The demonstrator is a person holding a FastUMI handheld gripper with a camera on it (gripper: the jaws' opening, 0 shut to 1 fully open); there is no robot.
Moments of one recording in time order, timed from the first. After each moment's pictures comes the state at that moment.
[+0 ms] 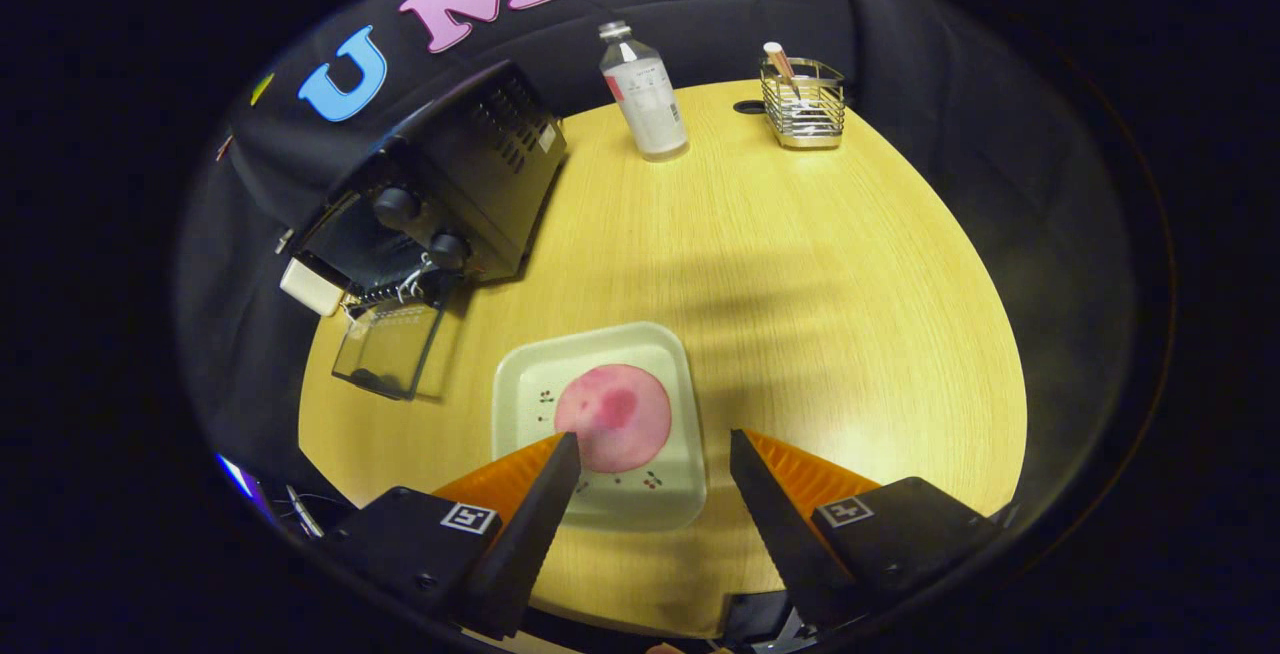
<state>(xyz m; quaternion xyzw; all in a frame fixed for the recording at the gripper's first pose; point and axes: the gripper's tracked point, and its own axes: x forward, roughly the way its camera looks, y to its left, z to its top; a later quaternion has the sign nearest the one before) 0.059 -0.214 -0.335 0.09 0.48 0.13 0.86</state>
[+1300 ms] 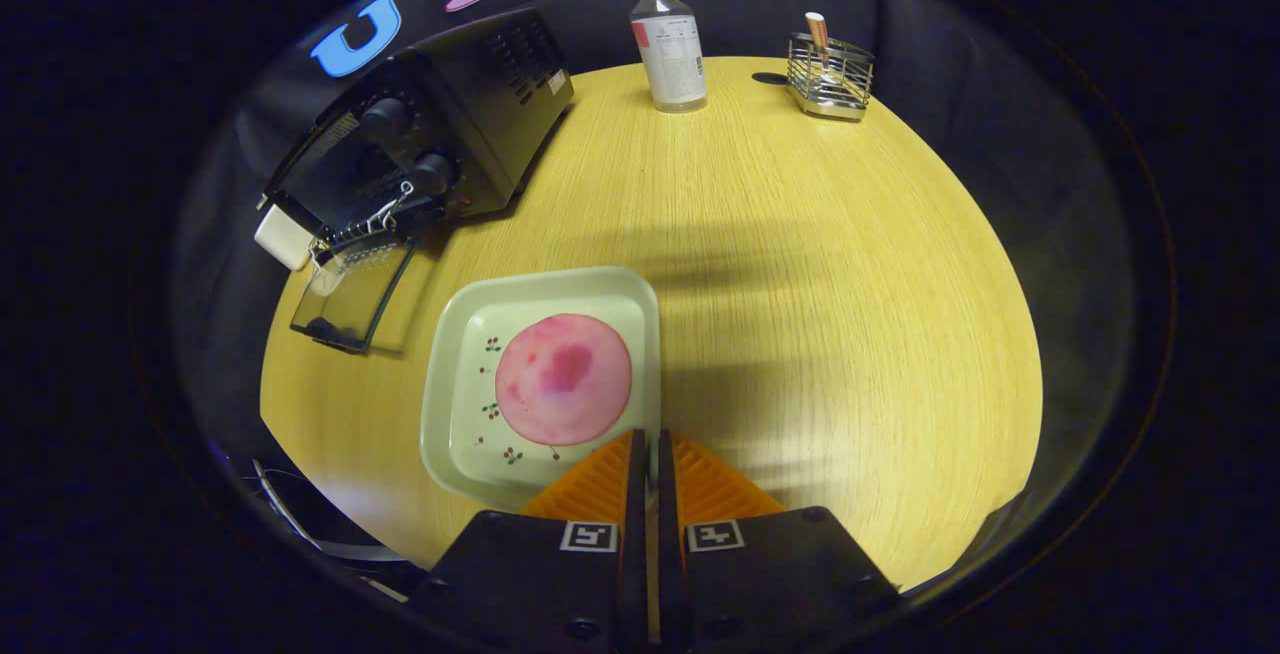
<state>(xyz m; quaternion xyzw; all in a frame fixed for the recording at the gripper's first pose) 0.041 -0.197 -0.369 0.06 0.50 0.12 0.86</state>
